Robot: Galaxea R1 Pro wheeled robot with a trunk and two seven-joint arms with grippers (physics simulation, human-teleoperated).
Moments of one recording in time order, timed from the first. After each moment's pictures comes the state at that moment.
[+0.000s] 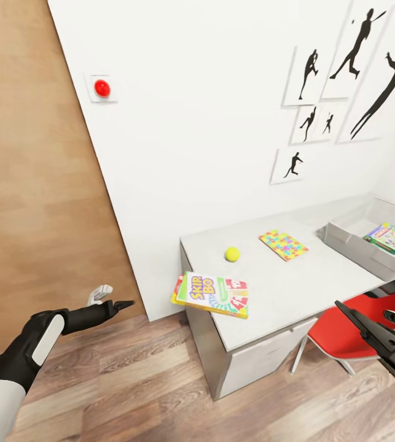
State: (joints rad) left arm -0.63 0.27 0.06 -0.88 0.48 0.77 -0.61; right arm -0.11 -0.25 -0.58 -1.56 -0.80 0.71 1.24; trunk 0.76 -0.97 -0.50
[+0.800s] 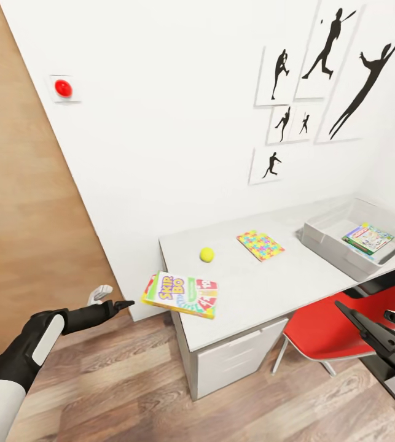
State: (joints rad) left arm -0.63 0.27 0.06 -0.88 0.48 0.77 -0.62; right arm -0.11 -0.25 -0.58 -1.56 -0.80 0.71 1.24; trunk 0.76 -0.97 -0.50
